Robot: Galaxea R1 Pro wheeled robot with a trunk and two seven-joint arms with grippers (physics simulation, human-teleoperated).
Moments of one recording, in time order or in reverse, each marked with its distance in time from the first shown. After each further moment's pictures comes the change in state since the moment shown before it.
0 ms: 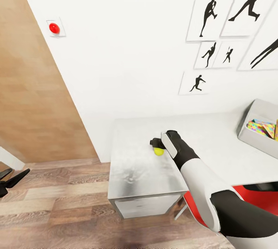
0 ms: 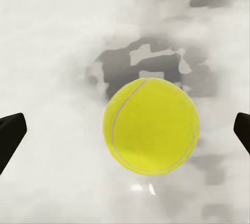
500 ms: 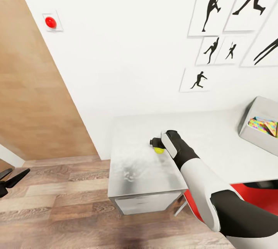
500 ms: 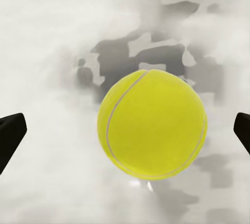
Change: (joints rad) left arm 0.000 -0.001 0.000 0.000 0.000 -0.003 0.000; right arm -0.001 0.000 0.002 -0.001 0.007 -0.002 0.005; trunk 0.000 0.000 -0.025
